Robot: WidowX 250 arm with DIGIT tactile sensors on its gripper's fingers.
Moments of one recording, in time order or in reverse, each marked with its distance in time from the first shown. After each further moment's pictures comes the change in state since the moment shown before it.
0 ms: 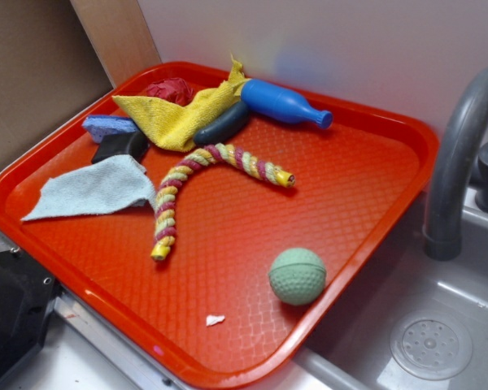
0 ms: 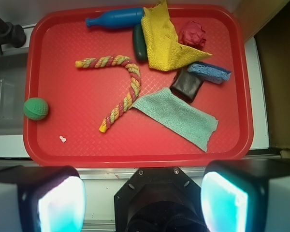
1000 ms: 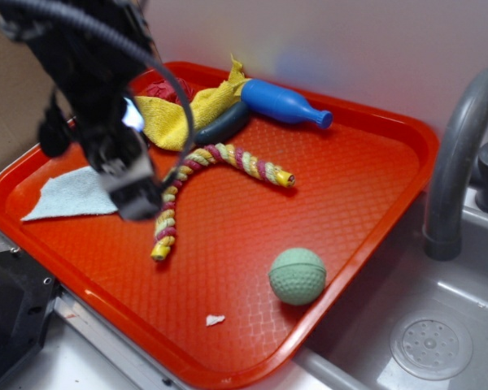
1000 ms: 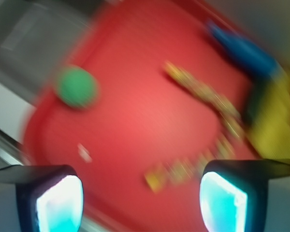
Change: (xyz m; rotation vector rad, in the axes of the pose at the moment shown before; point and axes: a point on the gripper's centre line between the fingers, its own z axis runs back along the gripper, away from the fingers) arm 0.019 -0.141 -0.115 0.002 -0.107 -0.764
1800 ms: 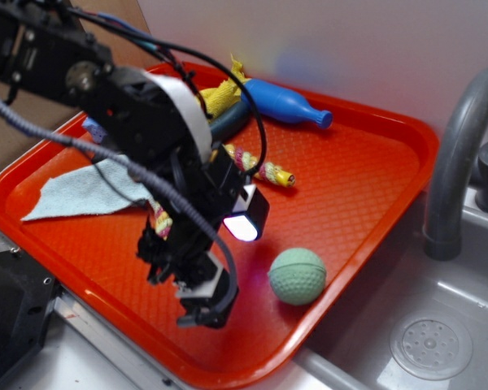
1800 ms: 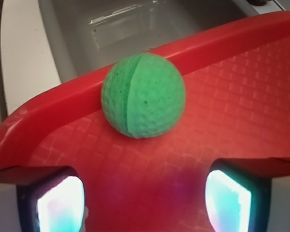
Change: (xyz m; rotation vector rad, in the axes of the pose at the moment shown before) arm 0.003 -0.017 -0.096 -0.193 -0.175 -0.381
